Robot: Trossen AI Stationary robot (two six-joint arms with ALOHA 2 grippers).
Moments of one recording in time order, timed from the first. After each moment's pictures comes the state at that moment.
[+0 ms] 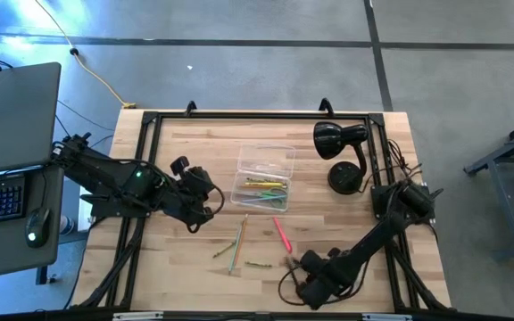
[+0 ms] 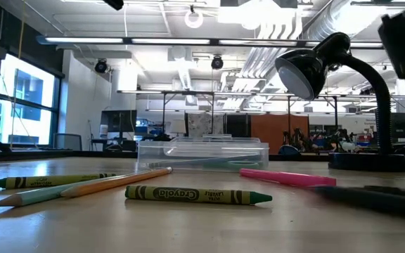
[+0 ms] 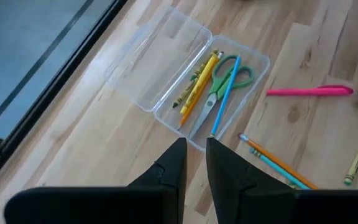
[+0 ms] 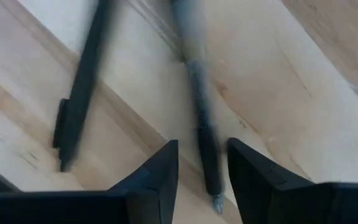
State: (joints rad) left arm -0.43 1.33 1.41 -1.20 -0.67 -0.73; right arm 0.76 2.01 1.30 -0.75 0.04 1.57
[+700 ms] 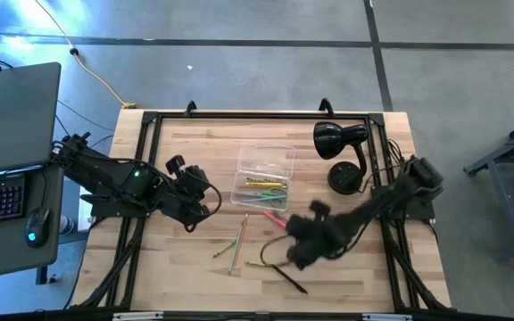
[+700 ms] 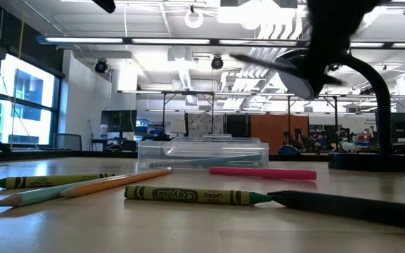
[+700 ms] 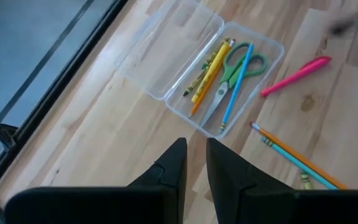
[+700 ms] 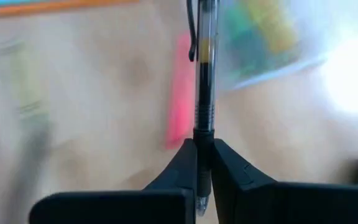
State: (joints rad) left arm -0.44 1.33 1.41 -1.28 -0.68 -0.77; right arm 0.52 1.78 1.43 -1.07 0.51 0.94
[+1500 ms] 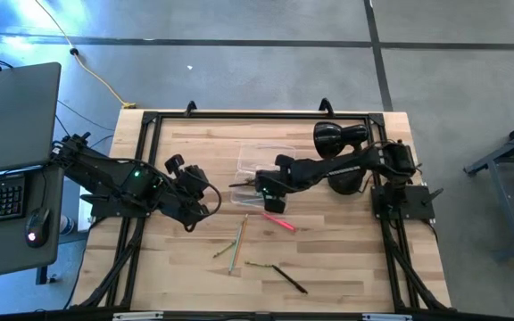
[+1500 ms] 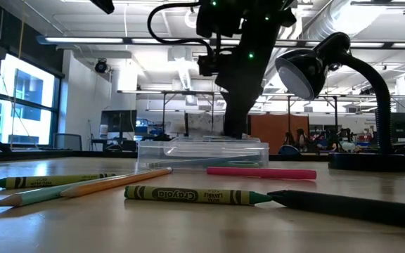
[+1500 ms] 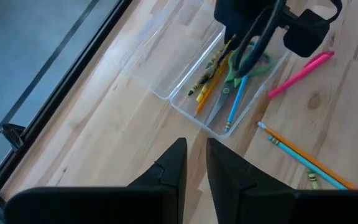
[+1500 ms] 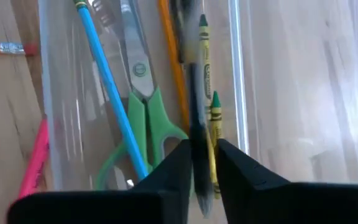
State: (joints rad) left arm -0.44 1.33 1.41 -1.29 -0.69 -0.77; right arm 0.01 1.90 1.39 -0.71 0.30 0.18
